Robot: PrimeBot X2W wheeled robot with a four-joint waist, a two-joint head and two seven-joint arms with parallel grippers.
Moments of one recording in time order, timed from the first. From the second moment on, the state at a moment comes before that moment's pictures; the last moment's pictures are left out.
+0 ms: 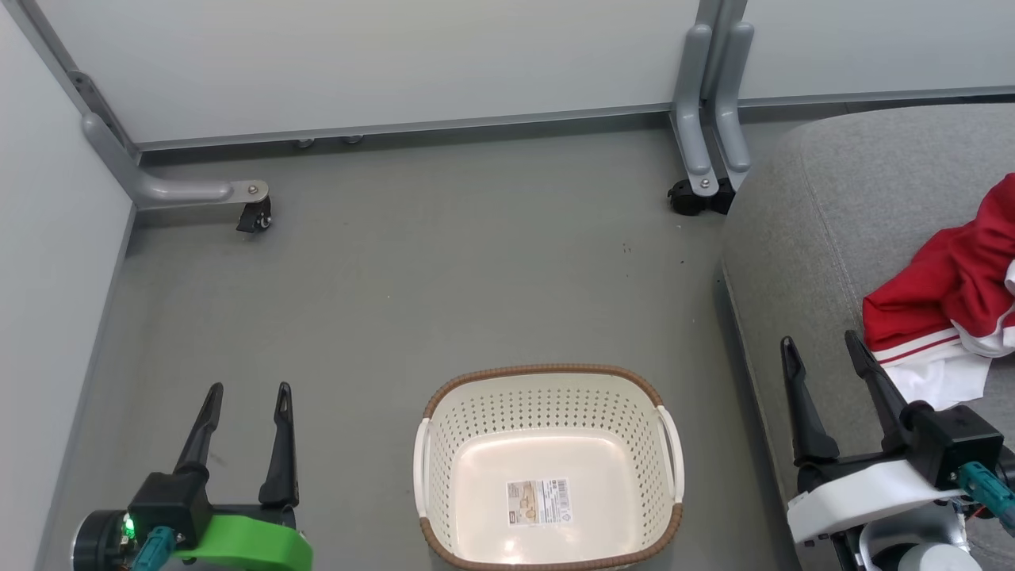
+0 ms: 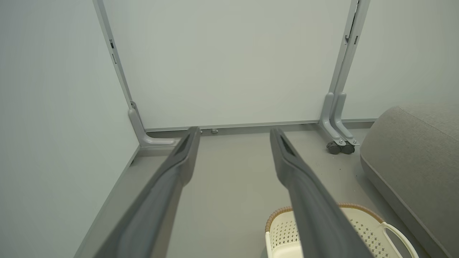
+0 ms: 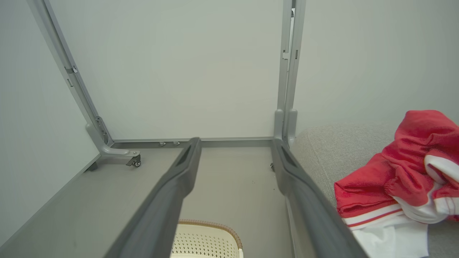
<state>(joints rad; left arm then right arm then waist) 0.01 0.15 -0.09 0.15 -0.21 -0.04 -0.26 0.09 -0.05 -0.02 -0.12 0.11 0.13 -0.09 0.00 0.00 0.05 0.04</state>
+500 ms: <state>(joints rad) 0.01 0.13 -0.06 0.20 -0.41 -0.05 -0.20 0.09 -0.05 -0.01 -0.05 0.35 0.13 -0.08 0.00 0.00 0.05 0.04</state>
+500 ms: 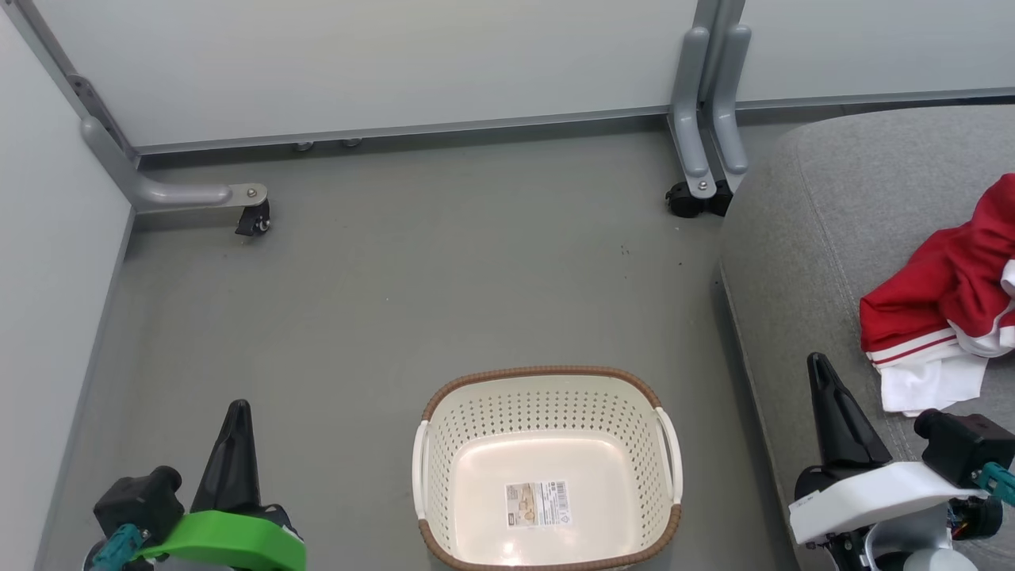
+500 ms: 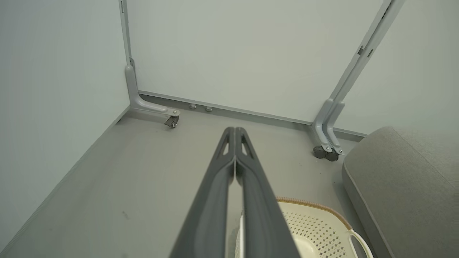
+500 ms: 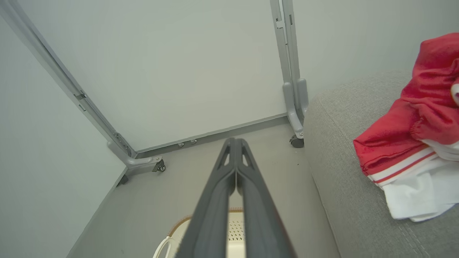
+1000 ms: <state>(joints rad) 0.00 0.11 -0.03 0.20 -0.65 -0.07 -0.14 0.05 -0.07 -0.01 0.01 0.62 0.13 -0.05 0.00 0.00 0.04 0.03</state>
